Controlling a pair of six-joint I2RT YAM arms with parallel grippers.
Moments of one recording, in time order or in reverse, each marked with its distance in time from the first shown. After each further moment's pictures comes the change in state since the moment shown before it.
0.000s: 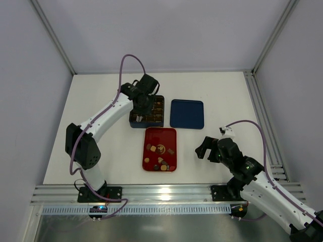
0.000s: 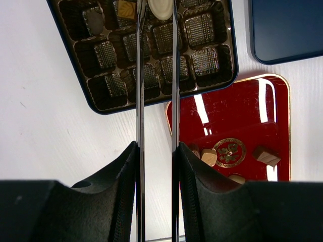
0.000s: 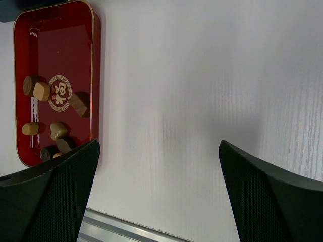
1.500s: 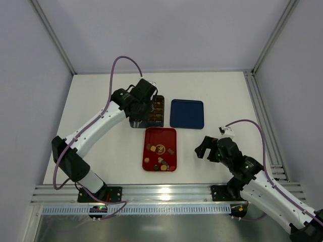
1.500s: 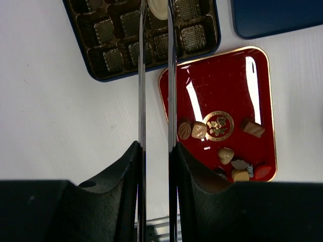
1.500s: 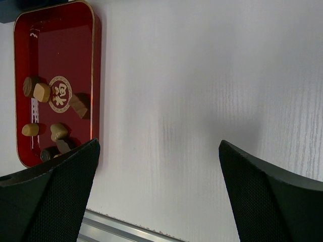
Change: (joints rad) left arm -0.090 -0.197 -0.071 -0.073 -0.045 -0.071; right arm 0.000 0.016 0.000 0.016 0.000 0.000
